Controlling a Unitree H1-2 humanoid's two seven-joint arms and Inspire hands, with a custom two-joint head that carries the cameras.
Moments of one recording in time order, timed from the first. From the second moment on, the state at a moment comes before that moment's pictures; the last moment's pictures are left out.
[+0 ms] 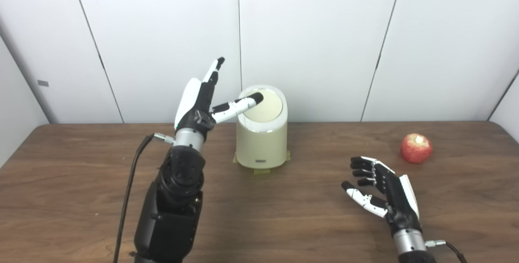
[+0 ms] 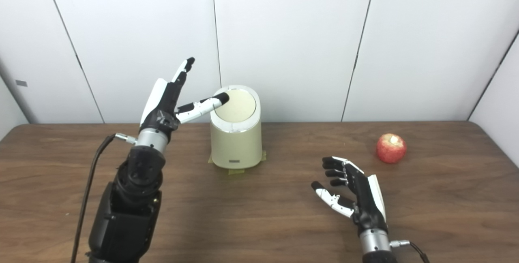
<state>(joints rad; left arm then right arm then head) -0.59 0.01 -0.08 -0.06 0.55 0.47 -0.10 -0.09 -0.12 -0.03 0.03 -0.26 -0.04 -0.12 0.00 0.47</state>
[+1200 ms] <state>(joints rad) -0.82 -0.11 0.14 0.43 0.91 0.47 -0.16 -0.07 -0.09 -0.02 -0.01 -0.26 0.00 -0.12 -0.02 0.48</state>
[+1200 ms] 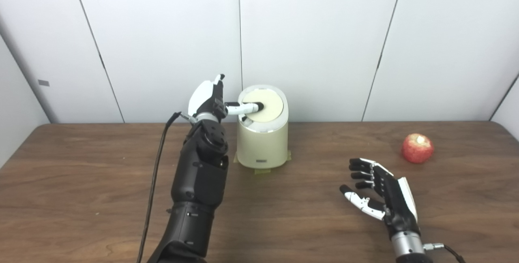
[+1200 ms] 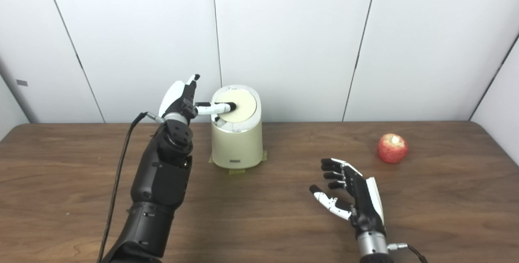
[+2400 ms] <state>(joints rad) -0.74 -0.04 -0.02 0.40 1.05 0.47 -0.23 -0.07 -0.08 -0.01 -0.03 -0.29 0.05 -0.12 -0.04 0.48</state>
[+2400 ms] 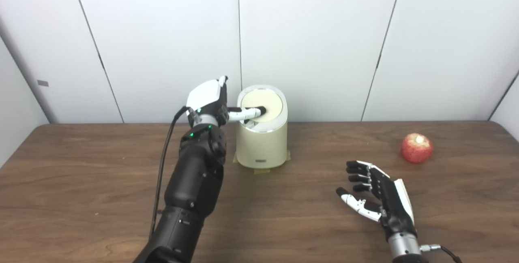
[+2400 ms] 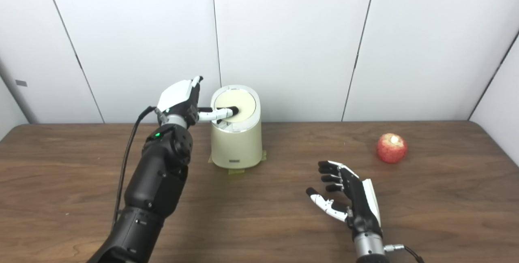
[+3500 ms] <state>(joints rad) -0.14 0.10 0.10 -0.16 0.05 0.03 -0.08 -0.10 -0.19 0.04 -0.18 -0.64 -0.01 -0.22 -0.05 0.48</state>
